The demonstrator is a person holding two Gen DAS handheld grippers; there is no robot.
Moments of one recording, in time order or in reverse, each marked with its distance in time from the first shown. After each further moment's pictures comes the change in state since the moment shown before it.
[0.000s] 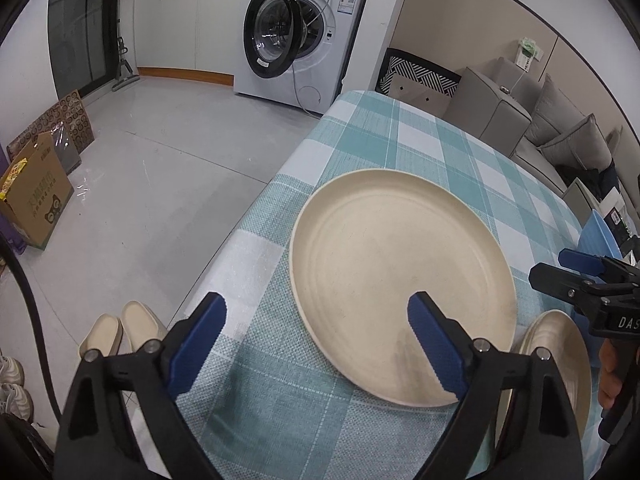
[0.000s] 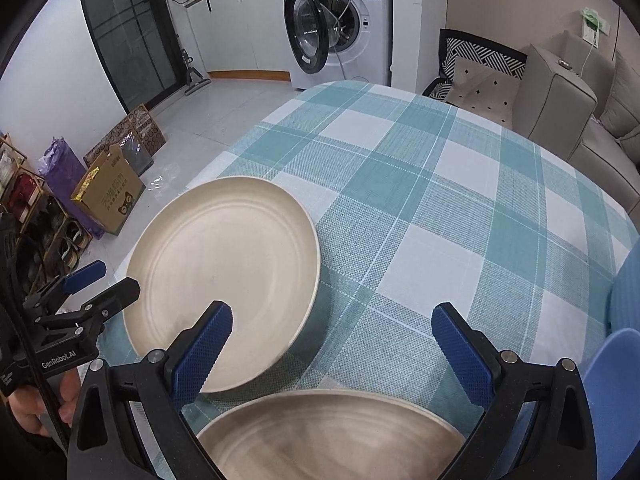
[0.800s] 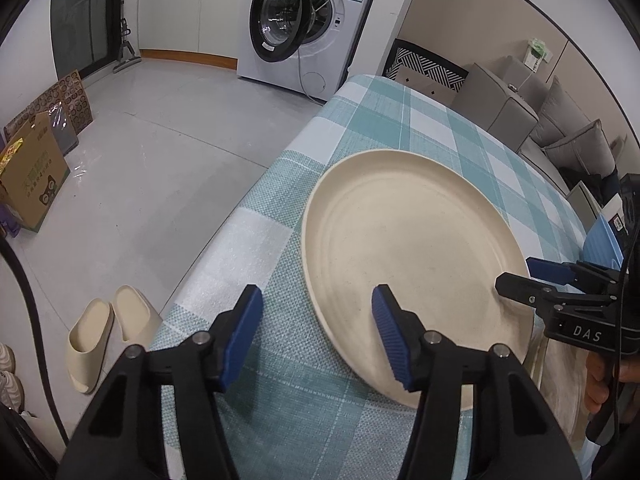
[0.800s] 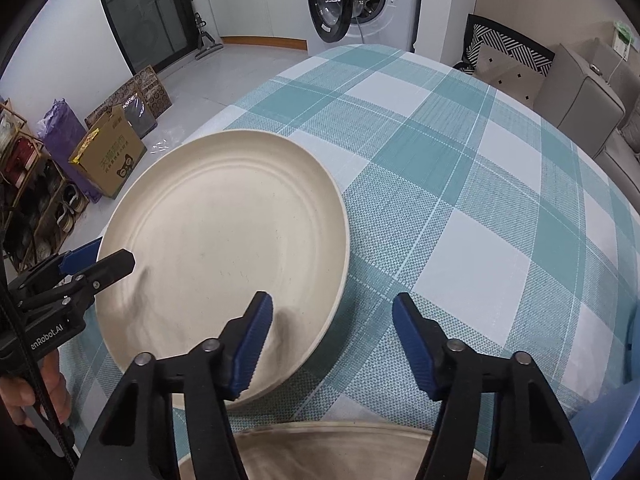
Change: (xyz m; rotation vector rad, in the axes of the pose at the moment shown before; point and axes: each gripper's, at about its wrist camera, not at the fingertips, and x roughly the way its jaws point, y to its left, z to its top) left arm 0.017 0.012 -0.005 -0.041 0.039 -0.014; right arm 0.047 0.019 -0.001 -0.084 0.105 0.004
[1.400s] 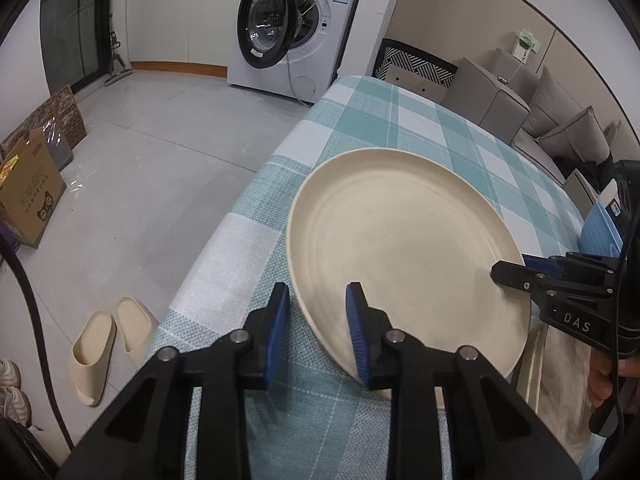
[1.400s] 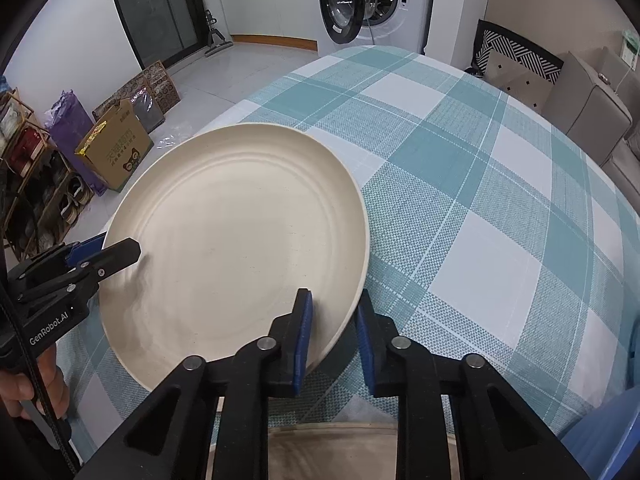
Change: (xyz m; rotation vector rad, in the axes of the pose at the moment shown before) left arm -0.004 -0.008 -0.002 0.060 -0.017 -0.005; right arm -0.003 0.012 -0.004 -0.040 -0.021 -0.009
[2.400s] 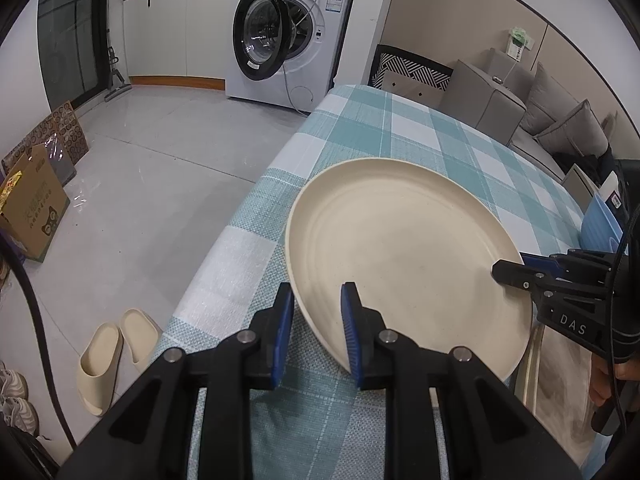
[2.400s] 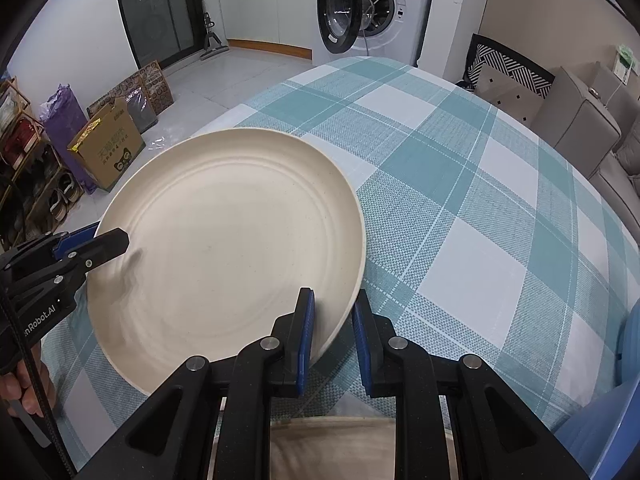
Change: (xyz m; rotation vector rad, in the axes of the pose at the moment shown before) left arm -0.008 -0.006 -0.001 0.035 -0.033 0.019; right arm -0.007 0.001 -0.006 -0.018 -0.036 -0.039
